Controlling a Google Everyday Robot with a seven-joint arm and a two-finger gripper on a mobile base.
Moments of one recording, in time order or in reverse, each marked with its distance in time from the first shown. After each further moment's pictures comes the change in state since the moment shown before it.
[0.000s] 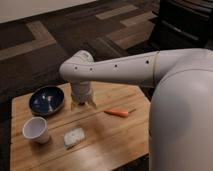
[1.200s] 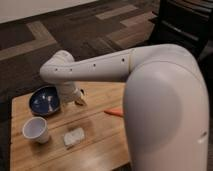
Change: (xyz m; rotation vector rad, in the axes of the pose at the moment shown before) arm -0.011 0.065 0.008 0.087 0.002 -0.296
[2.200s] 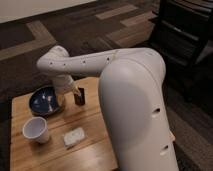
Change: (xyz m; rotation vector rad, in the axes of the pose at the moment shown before) arm -0.073 -0.007 0.011 -0.009 -0.059 -0.171
